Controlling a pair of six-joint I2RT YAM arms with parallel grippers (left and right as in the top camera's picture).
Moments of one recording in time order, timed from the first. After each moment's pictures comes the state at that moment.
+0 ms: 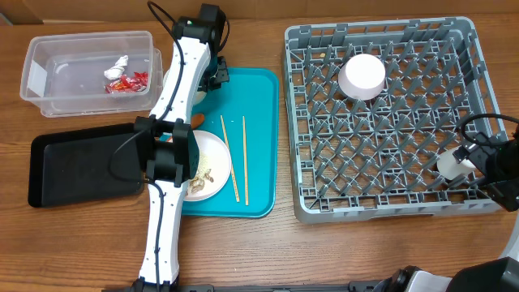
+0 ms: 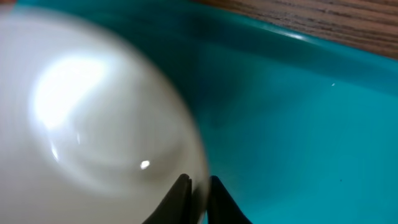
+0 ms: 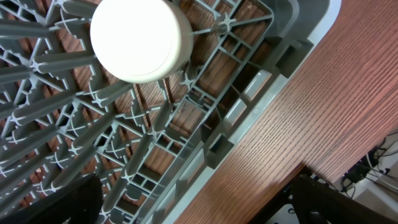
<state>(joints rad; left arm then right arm) -0.20 2.65 2.58 -1.39 -0.13 -0.42 -0.53 1.46 1.38 -1.41 0.06 0.41</state>
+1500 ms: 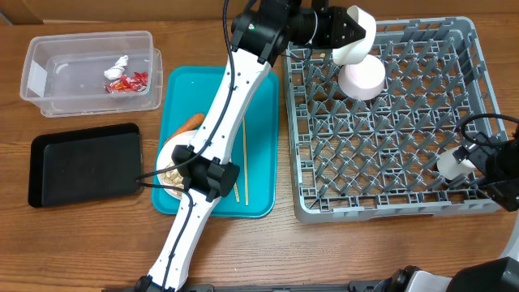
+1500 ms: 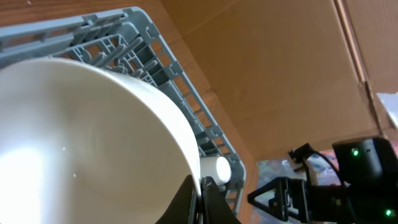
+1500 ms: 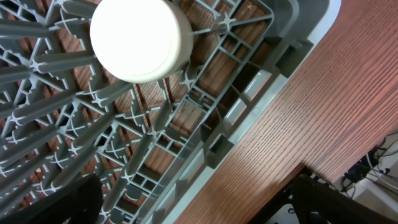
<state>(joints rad) -0.50 2.65 3.05 -0.92 0.86 -0.58 -0.53 1.46 1.38 -1.41 0.06 0.41</state>
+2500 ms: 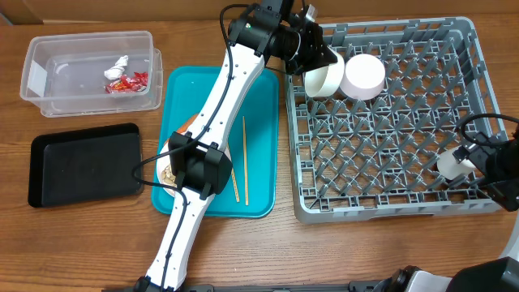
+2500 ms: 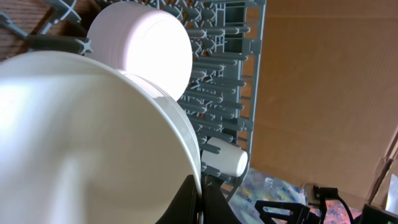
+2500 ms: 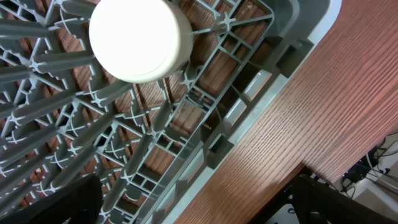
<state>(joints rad) -0.44 2.62 2.79 -1.03 0.82 -0.81 -0.53 1.46 1.38 -1.41 0.06 0.41</state>
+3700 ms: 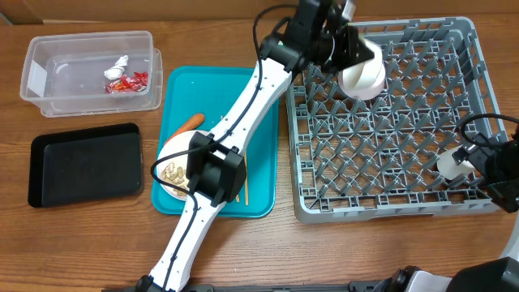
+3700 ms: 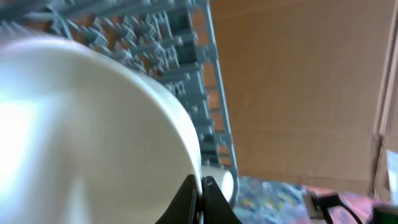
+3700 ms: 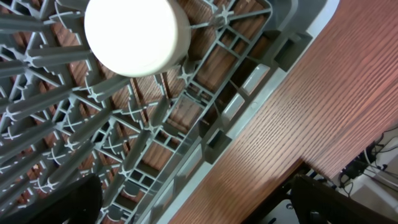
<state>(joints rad) -0.56 2.62 2.64 -0.59 0.81 -0.89 -0.53 1.46 1.38 -1.42 0.06 0.41</state>
